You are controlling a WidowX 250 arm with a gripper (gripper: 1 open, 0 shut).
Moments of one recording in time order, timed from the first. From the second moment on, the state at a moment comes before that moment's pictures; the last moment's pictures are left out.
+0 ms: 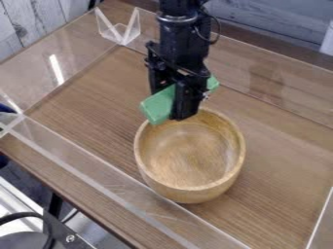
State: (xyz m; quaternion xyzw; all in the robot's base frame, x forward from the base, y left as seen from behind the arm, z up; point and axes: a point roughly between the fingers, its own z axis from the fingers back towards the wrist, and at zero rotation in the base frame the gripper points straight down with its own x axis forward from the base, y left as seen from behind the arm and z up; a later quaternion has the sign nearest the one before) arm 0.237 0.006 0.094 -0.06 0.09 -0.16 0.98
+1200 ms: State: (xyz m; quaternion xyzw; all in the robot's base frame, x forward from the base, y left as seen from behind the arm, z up) arm 0.241 -0.064 0.093 -0.03 0.11 -0.19 0.98
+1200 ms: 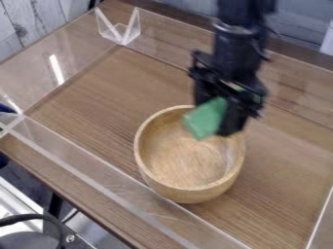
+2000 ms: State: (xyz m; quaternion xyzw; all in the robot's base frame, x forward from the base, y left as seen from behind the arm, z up) arm 0.241 -0.133 0.050 -0.04 0.16 -0.22 0.96
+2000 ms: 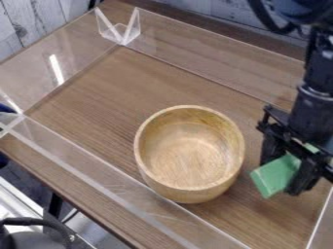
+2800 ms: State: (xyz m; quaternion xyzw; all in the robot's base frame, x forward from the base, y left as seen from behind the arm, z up) arm 0.246 -0.130 0.044 -0.04 0.18 -0.23 0.96
